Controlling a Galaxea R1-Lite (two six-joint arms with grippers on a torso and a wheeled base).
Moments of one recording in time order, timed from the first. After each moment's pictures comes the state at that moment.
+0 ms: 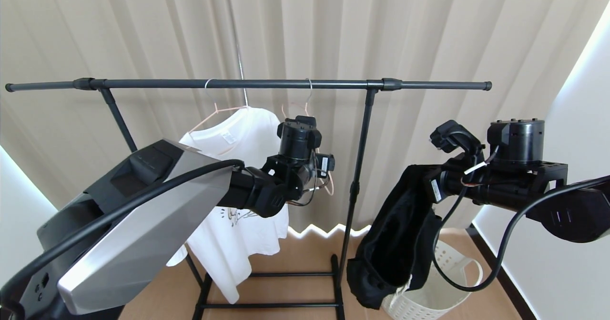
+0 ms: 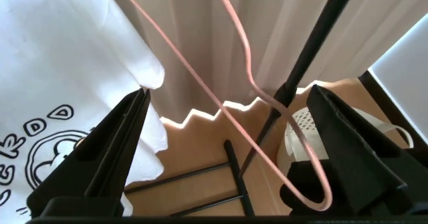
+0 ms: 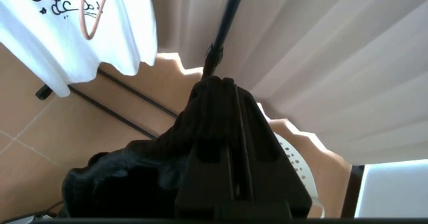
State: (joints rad) left arm -0.62 2.39 -1.65 -0.44 0.35 -0.07; right arm 0.24 1.82 -0.87 -0.53 0.12 -0.25
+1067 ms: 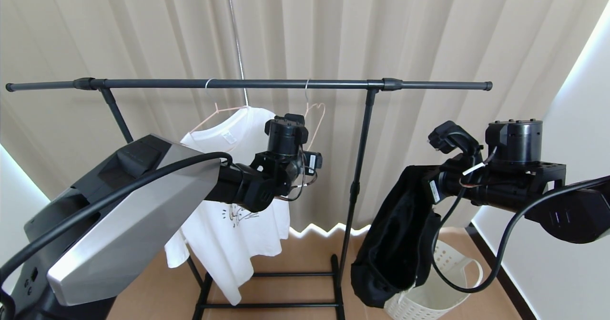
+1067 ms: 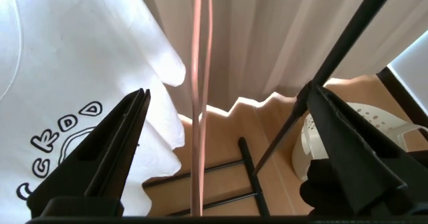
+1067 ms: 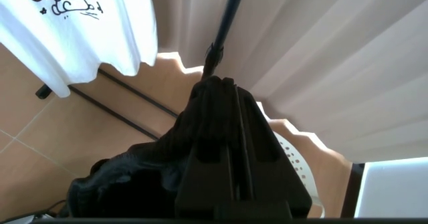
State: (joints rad) left arm -0.57 2.38 -1.63 -0.44 0.35 -0.03; right arm 0.24 1.82 -0.86 -0.53 0.12 -0.25
